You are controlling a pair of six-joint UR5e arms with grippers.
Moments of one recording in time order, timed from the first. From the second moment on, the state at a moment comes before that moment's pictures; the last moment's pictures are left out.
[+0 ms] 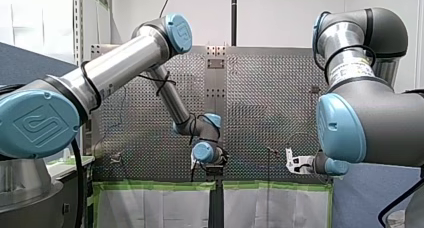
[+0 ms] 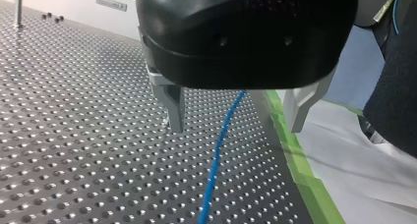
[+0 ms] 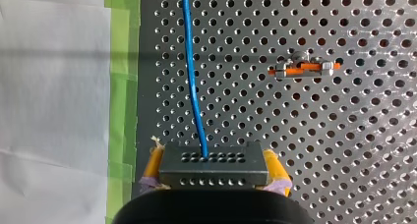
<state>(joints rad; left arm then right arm) -0.62 -2.52 -1.53 -2.53 -1.80 -1.70 1.60 -0.67 1.80 -0.82 0.99 1.43</state>
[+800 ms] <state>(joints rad) -0.66 -2.55 -1.51 -2.31 -1.81 -1.65 1.61 -0.67 1.80 -0.82 0.99 1.43</state>
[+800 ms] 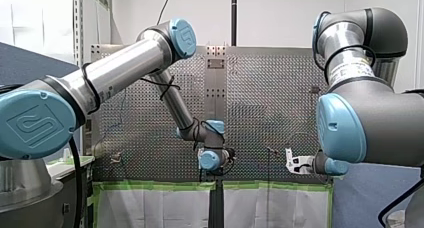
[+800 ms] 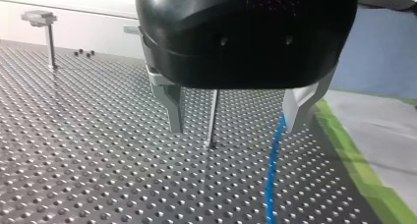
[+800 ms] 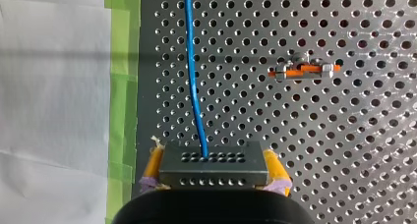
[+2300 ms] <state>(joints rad) -0.69 -2.54 -1.45 -2.44 -1.67 -1.62 1.60 -0.67 1.80 -0.83 1.02 1.43</state>
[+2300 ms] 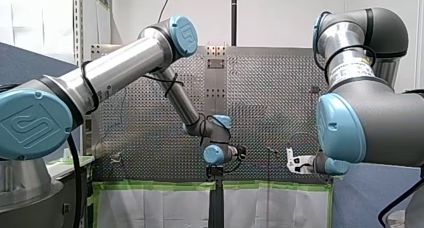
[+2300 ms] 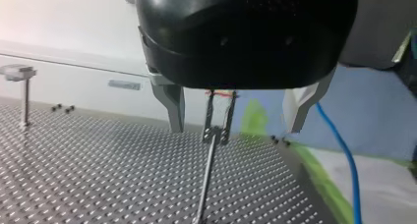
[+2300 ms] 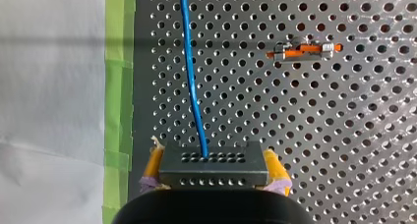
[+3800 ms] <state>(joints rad) -0.62 -2.55 -1.45 -2.51 -1.90 -1.49 1.61 -0.67 1.80 -0.81 1.02 1.42</state>
